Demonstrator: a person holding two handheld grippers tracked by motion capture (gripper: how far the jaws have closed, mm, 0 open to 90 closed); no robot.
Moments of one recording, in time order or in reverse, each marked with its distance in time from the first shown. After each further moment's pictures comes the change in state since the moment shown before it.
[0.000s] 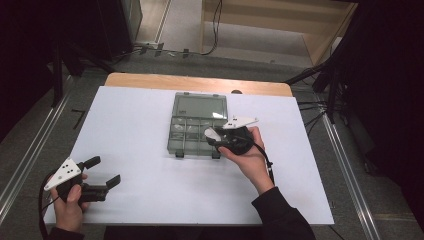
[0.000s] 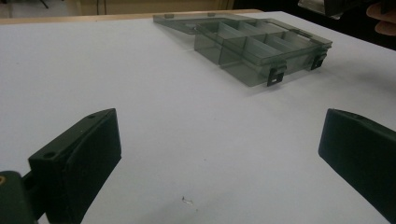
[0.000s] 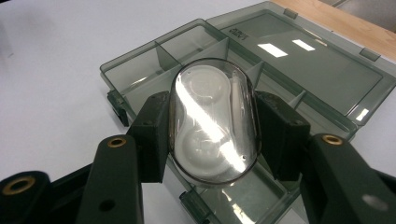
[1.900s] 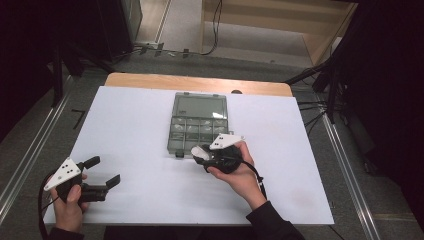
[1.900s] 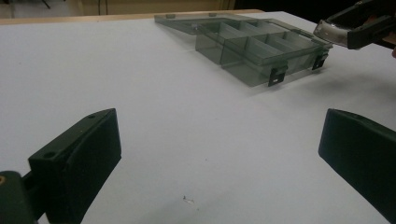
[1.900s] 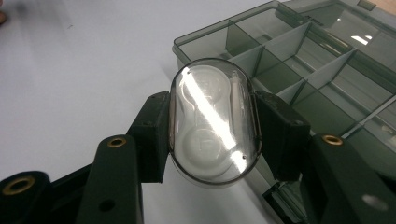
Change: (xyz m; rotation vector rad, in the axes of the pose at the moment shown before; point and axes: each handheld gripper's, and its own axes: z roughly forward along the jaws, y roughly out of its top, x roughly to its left) left arm 0.000 0.000 0.000 0.001 0.004 0.000; right arm 0.050 -0.018 0.009 0.015 0.088 -0.075
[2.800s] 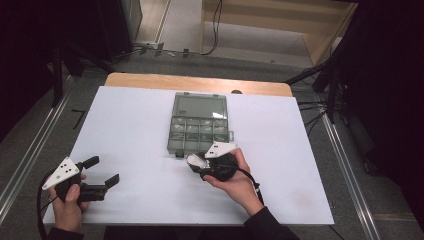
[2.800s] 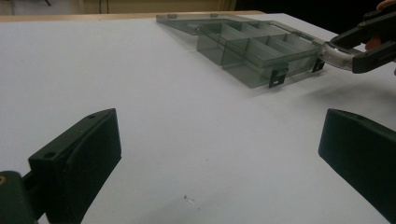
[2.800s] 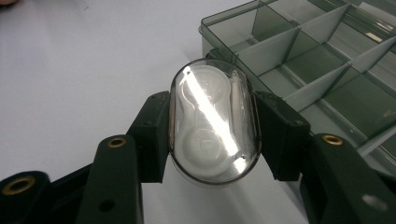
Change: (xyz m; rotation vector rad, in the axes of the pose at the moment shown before) left arm 0.001 0.001 -0.001 0.000 0.001 -0.016; right arm 0.017 -0.012 0.009 0.020 0.026 -0.021
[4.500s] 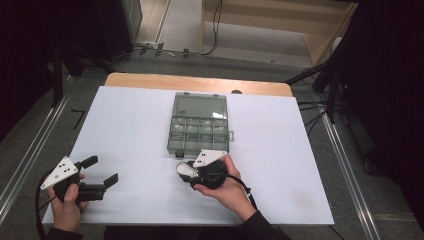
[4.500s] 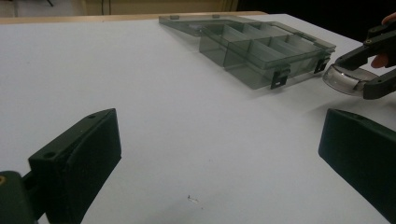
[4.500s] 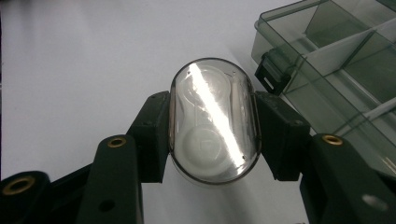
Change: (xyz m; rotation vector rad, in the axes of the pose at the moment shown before) left arm 0.001 0.002 -0.003 0.000 0.008 0.001; right arm 0.027 0.003 0.015 0.031 0.064 -0.055
